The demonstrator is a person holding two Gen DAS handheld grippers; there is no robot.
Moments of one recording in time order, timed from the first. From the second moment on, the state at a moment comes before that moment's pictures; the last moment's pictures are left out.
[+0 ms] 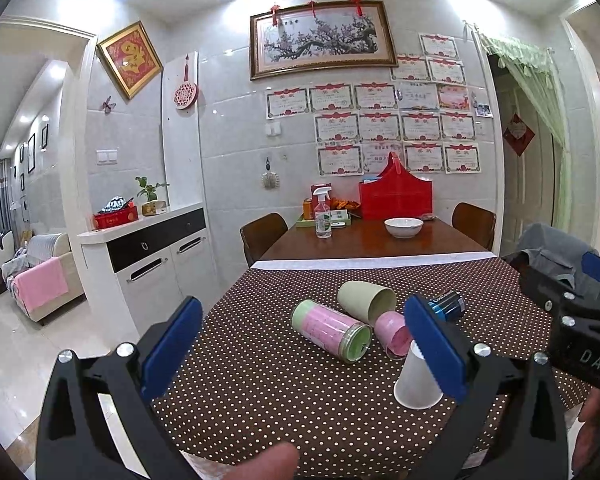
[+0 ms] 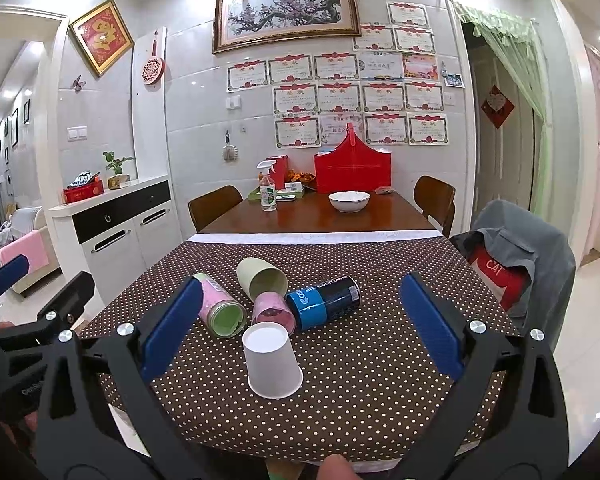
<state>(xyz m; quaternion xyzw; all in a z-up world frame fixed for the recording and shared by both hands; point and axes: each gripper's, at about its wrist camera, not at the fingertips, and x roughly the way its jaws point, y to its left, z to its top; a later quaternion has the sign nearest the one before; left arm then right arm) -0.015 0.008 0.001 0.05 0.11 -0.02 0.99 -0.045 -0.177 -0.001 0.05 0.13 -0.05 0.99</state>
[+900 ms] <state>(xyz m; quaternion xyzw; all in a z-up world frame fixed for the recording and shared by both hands) -0.014 0.005 0.006 0.05 0.11 -0.02 0.99 -0.044 -0.179 -0.006 0.05 0.13 -0.05 0.99</state>
